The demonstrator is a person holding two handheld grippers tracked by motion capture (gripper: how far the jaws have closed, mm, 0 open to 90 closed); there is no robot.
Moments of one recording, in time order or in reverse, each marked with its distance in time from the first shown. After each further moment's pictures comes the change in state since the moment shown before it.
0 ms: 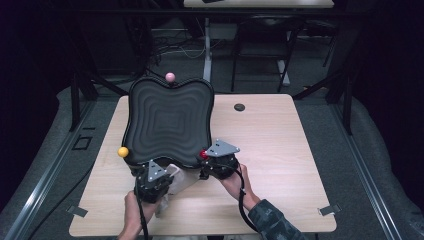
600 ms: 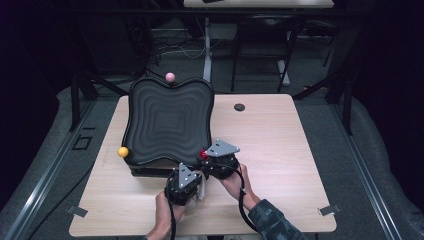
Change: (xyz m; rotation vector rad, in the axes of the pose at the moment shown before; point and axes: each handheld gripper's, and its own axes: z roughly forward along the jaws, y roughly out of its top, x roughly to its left) left arm -0.058 0.016 0.042 -0.125 -0.036 0.045; right arm 0.000 0.000 0.000 0.002 0.000 0.003
